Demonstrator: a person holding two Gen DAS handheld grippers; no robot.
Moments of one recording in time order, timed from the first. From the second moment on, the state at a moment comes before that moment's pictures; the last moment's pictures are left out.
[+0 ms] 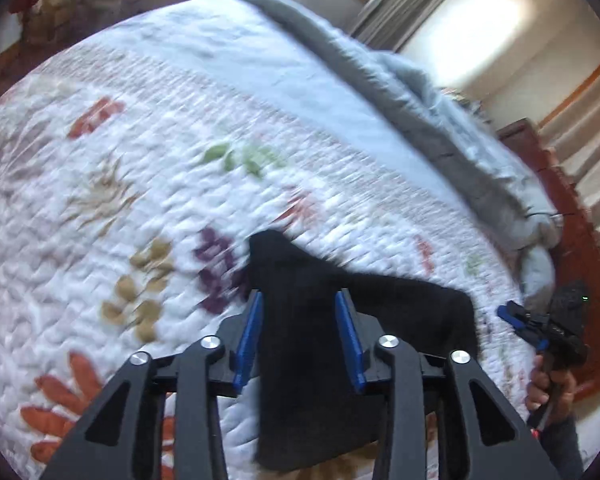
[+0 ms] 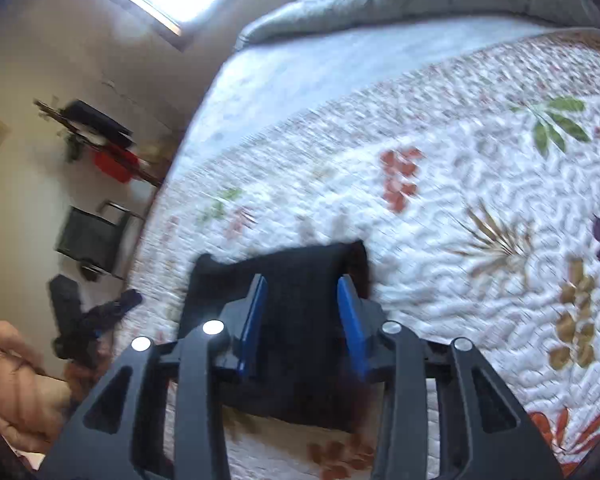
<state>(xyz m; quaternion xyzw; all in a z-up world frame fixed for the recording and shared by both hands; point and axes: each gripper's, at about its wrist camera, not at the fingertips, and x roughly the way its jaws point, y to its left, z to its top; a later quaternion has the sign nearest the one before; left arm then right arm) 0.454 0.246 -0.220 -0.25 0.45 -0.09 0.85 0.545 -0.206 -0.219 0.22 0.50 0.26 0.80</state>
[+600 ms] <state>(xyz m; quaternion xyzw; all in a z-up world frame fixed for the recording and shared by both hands) 0.513 0.223 -0.302 -0.32 0.51 -0.13 0.79 0.569 -0.191 -0.319 0.31 0.57 0.26 0.72</state>
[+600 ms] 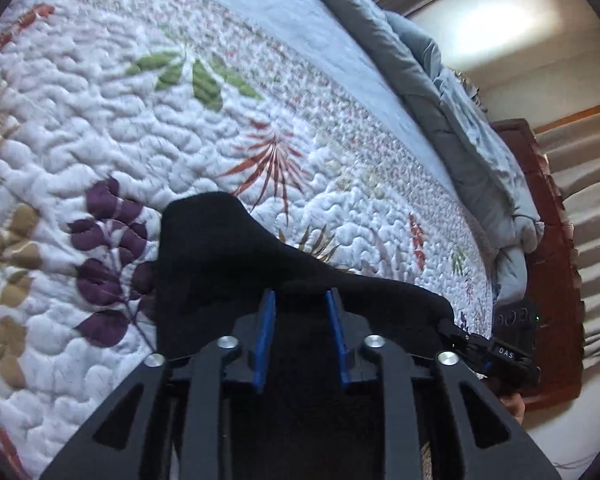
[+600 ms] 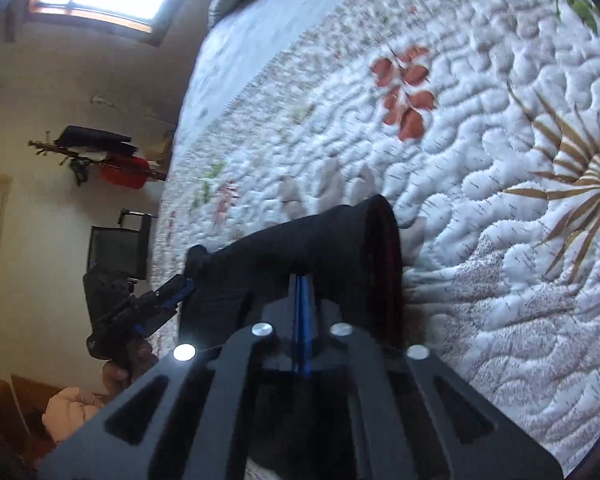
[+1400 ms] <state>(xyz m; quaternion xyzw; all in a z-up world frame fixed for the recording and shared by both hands) 0.327 0.256 -0.252 -0.34 0.45 -0.12 0.82 0.406 -0.213 -0.254 0.31 0.52 0.25 0.75</state>
